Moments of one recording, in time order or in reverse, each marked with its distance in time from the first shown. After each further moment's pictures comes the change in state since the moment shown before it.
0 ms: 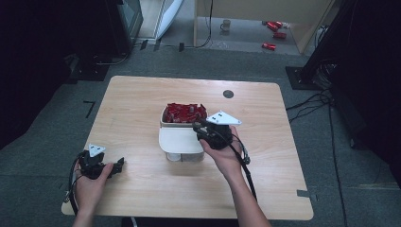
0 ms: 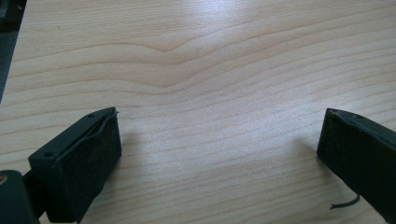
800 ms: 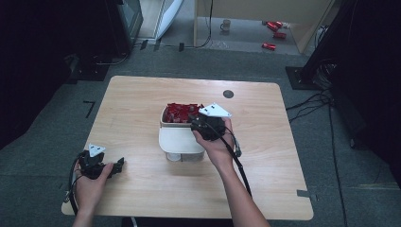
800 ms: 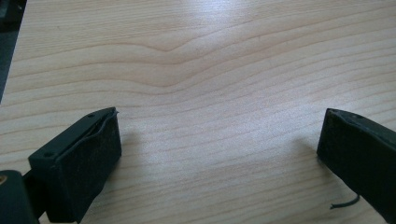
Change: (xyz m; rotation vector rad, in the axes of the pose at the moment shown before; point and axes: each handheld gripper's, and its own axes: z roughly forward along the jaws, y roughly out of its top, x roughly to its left) left arm 0.000 0.000 0.000 -0.001 0.000 0.000; right arm 0.003 0.013 0.021 -0.018 -0.094 -0.033
